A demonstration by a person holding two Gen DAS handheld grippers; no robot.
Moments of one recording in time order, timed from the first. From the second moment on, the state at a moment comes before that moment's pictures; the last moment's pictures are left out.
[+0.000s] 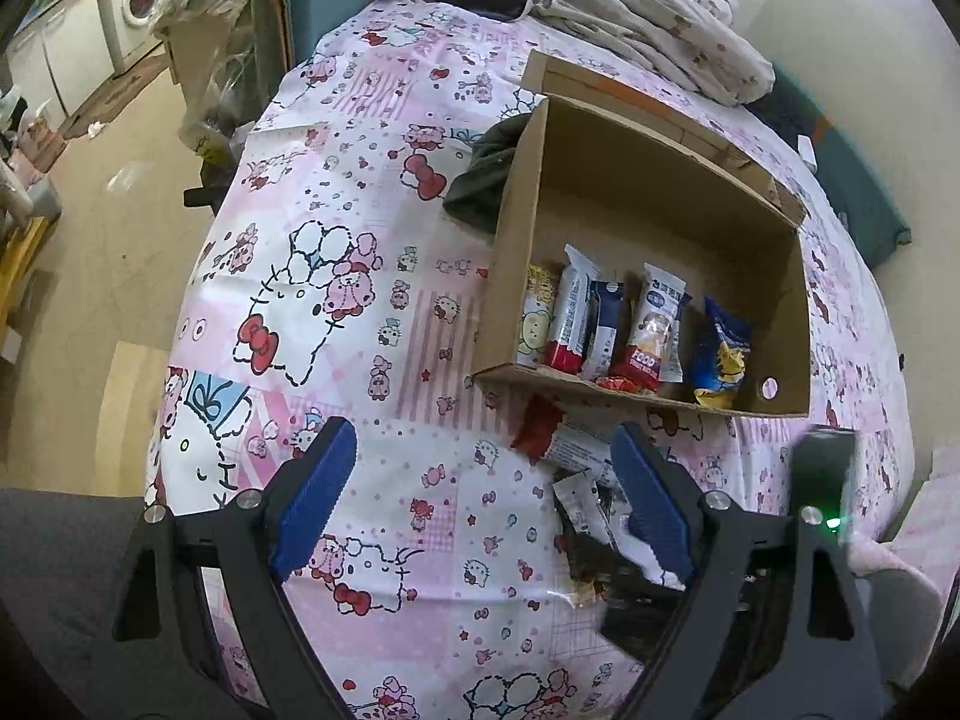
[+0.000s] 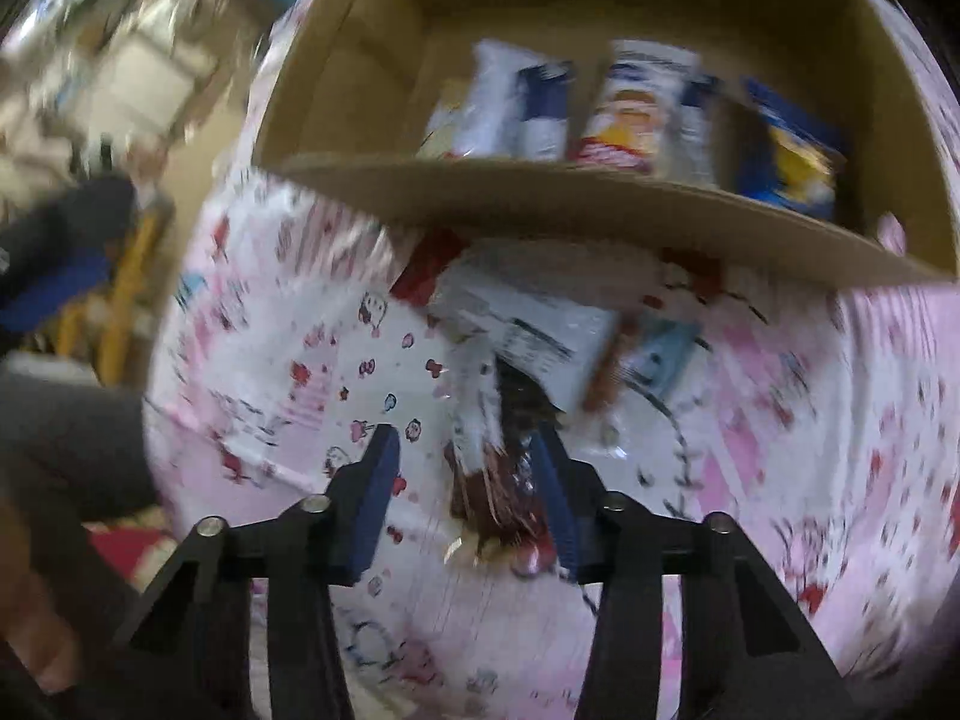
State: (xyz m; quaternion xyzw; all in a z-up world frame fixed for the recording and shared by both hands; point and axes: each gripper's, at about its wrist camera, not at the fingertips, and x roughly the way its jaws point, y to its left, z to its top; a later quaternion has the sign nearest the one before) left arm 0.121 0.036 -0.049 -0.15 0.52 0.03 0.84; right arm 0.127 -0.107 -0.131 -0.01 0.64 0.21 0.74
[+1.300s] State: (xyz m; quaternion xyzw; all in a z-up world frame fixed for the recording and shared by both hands) left arm 0.131 -0.106 -0.188 -0.01 0.69 0.02 0.73; right arm 0.108 -0.258 -0.058 0.29 0.52 0.16 0.79
